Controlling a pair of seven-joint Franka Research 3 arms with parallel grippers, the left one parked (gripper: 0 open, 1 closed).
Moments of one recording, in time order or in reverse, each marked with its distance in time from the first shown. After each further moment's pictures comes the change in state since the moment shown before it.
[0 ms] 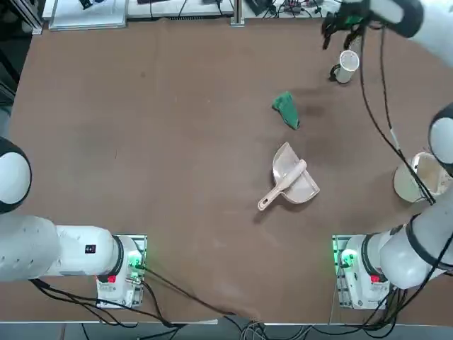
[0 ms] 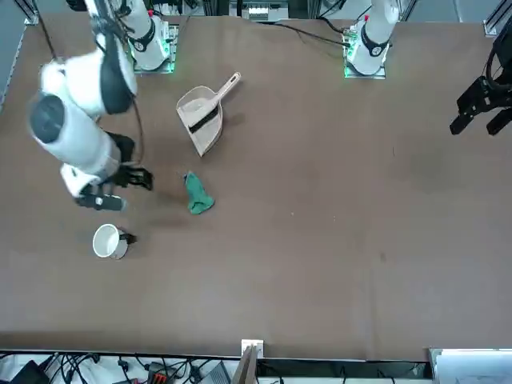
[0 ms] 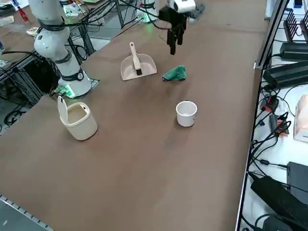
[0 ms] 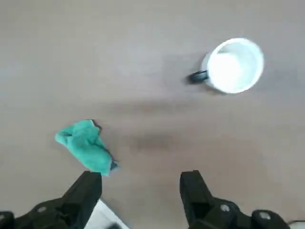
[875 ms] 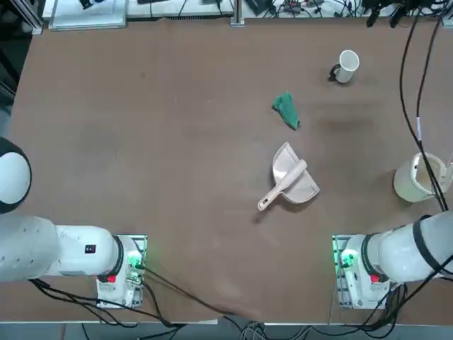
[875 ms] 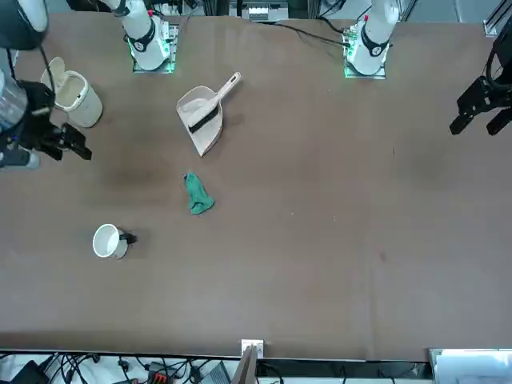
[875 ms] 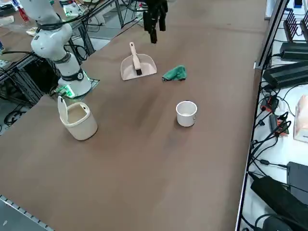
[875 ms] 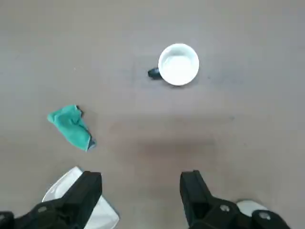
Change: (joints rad) arm -0.223 -0.182 0.065 0.025 -0.001 -0.177 -0.161
